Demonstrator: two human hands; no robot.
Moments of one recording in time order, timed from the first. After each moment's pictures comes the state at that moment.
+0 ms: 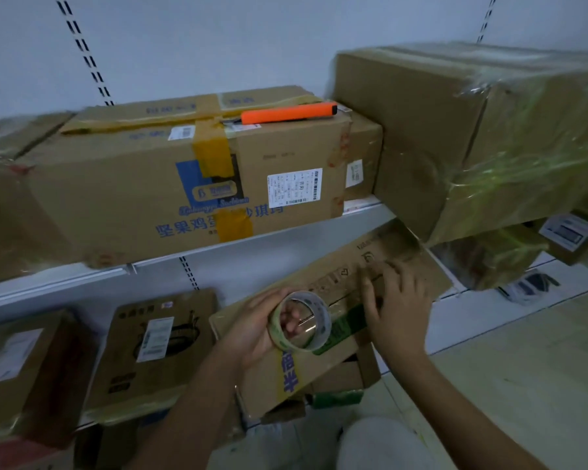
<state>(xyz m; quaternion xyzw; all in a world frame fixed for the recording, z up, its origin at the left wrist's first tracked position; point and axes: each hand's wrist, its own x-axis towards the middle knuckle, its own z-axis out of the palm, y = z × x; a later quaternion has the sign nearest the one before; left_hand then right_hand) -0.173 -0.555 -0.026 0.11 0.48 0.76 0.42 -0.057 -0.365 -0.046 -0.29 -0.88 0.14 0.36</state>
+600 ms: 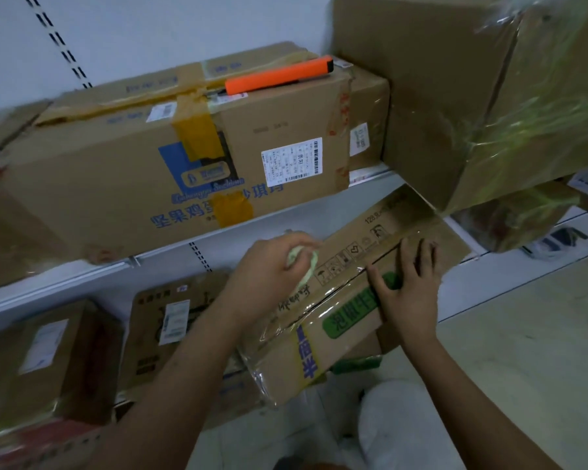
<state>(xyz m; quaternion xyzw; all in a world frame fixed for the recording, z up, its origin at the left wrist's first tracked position) -0.170 -0.547 0.061 0.40 0.84 0.35 0.10 -0.067 -0.351 -0.091 -0.39 -0.83 0.29 0.27</state>
